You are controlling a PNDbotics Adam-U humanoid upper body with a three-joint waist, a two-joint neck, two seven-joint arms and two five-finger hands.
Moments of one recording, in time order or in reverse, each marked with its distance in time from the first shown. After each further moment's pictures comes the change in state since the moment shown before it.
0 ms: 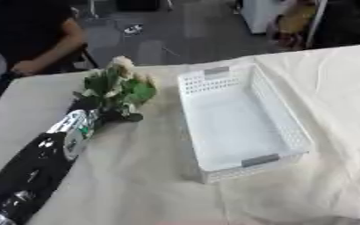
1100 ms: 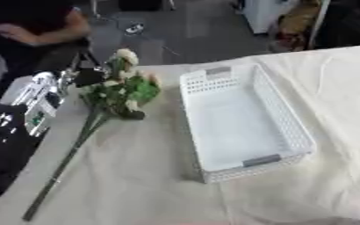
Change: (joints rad) left arm 0.015 0.106 0.067 -0.337 0.090 0.058 0.091; right arm 0.001 0.000 0.000 0.000 0.001 0.000 0.000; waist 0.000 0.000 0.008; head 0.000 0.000
